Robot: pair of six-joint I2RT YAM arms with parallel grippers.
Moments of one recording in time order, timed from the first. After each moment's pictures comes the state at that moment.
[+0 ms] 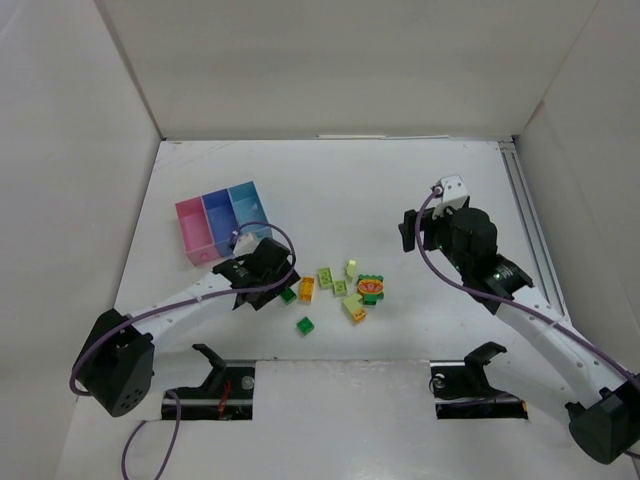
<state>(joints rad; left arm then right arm) -0.68 1.18 0.66 -0.54 -0.27 -1.17 0.50 0.90 0.76 -0.15 0.18 0.06</state>
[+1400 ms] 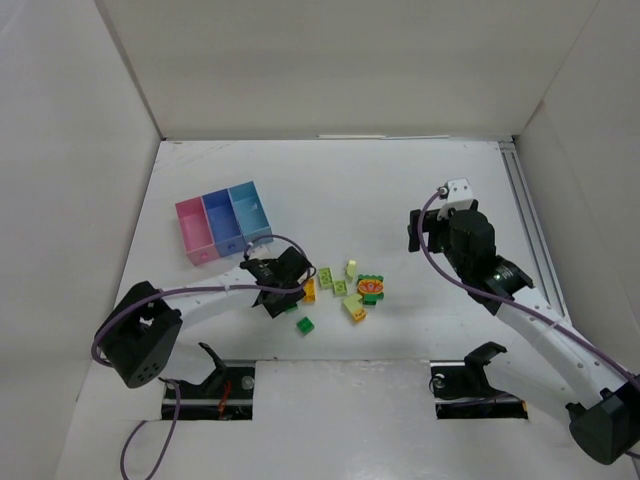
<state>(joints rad) -0.80 1.36 0.69 -0.60 -0.28 -1.37 0.50 0.90 0.75 -0.22 0.32 0.11</state>
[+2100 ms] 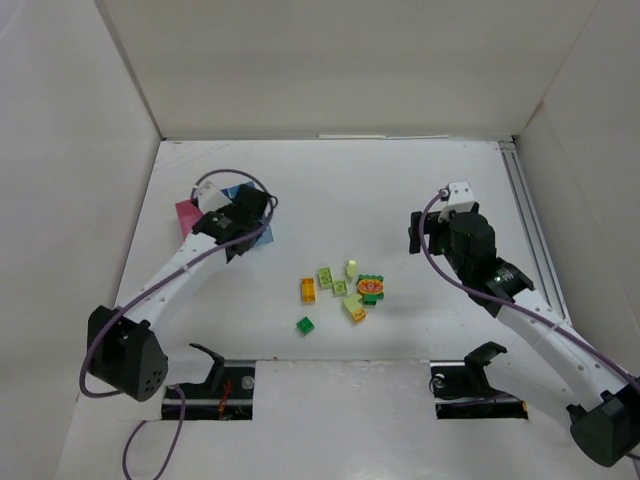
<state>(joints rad) -0.53 1.30 1.03 -0.81 -0.54 -1.24 0.50 0.89 0.74 -0.22 0.33 0.12</state>
